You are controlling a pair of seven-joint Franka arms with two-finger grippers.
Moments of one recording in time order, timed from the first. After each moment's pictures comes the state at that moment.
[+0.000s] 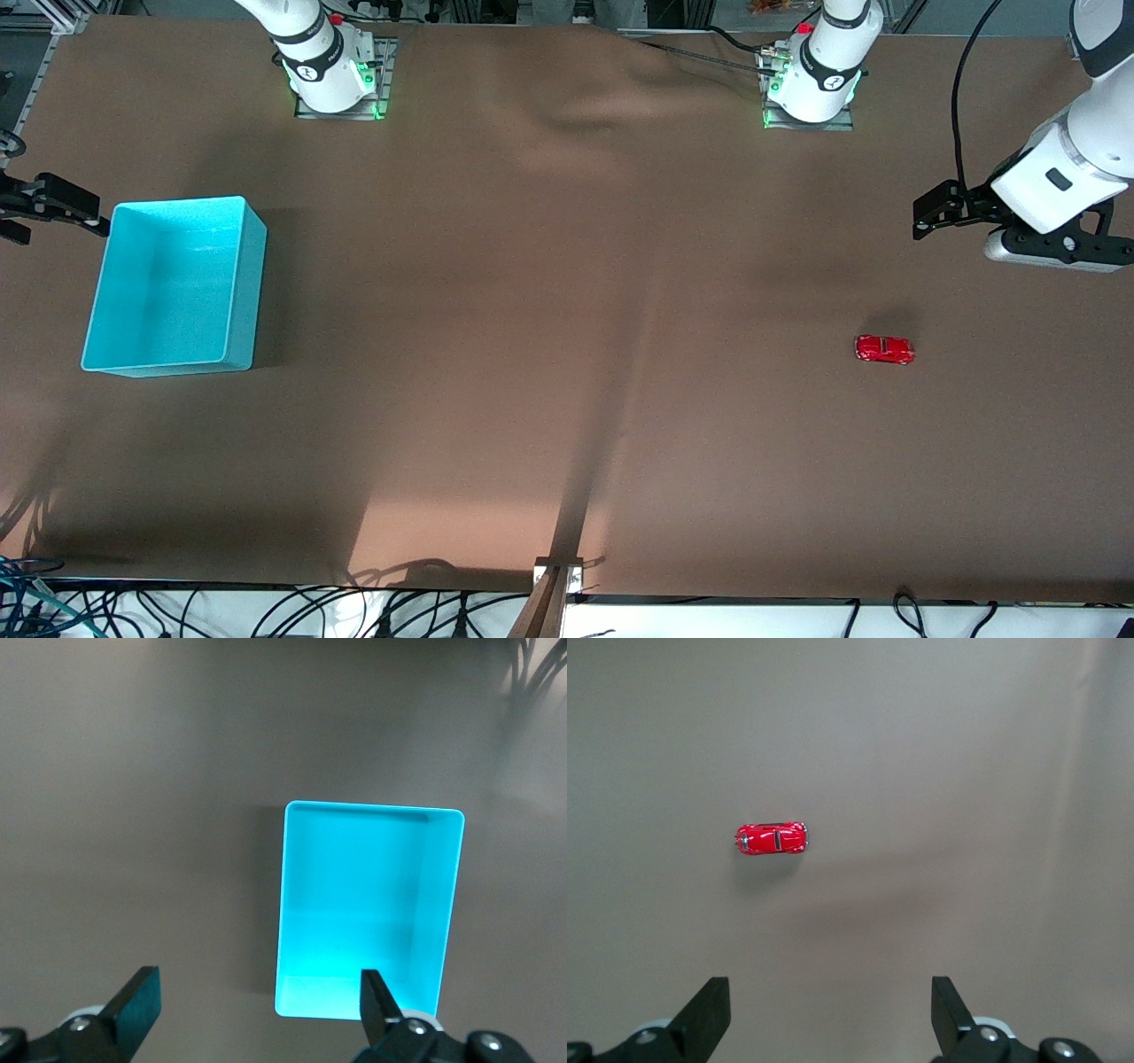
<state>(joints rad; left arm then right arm) -0.02 0.04 -0.04 -1.66 0.00 1.61 0.09 0.09 0.09 -0.21 -1.53 0.01 1.59 -0.24</state>
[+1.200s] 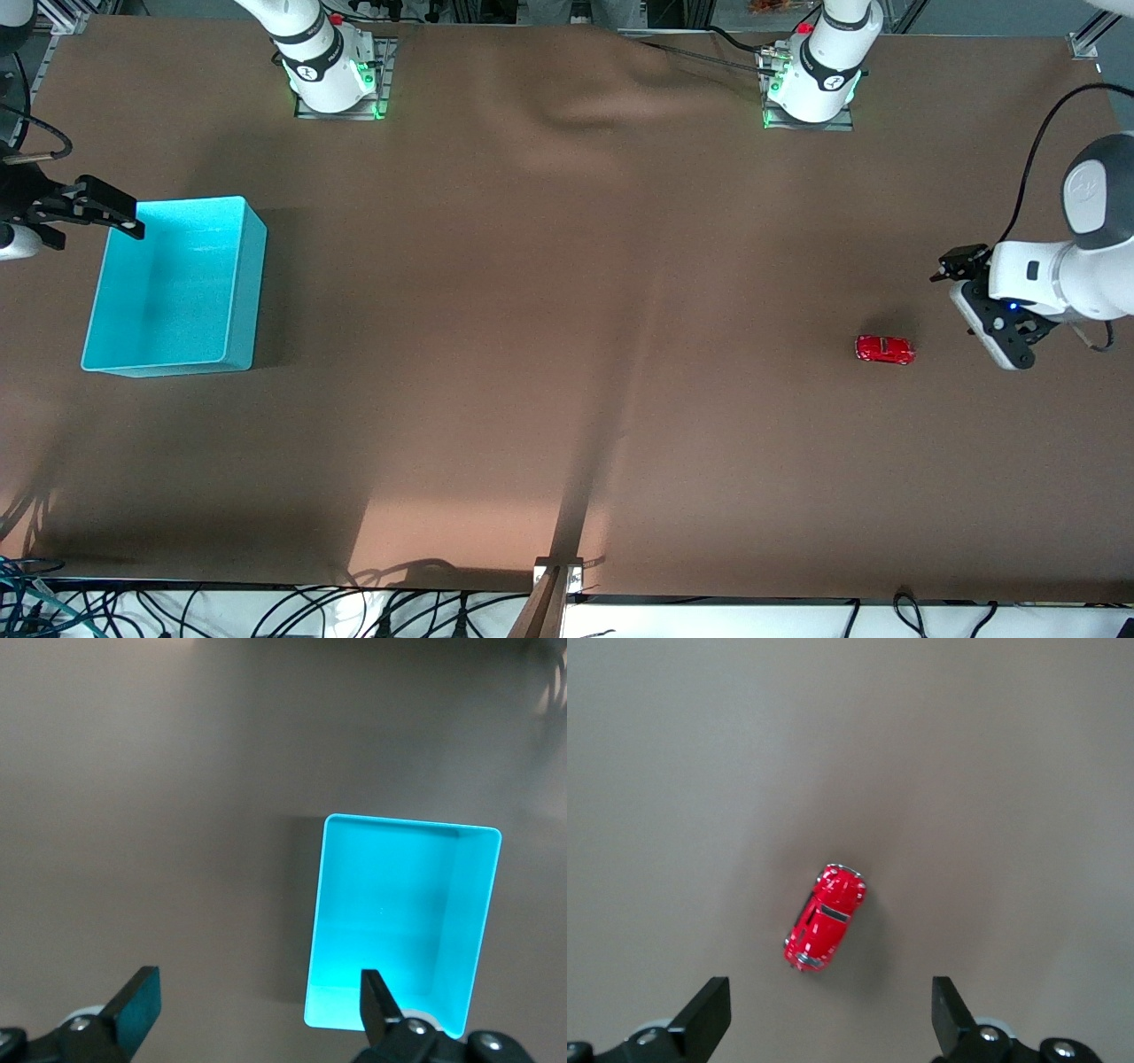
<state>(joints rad) 0.14 0.44 -0.04 -1.63 0.00 1.87 1.30 0.10 0.08 -0.09 -1.53 0.01 1.59 -0.15</state>
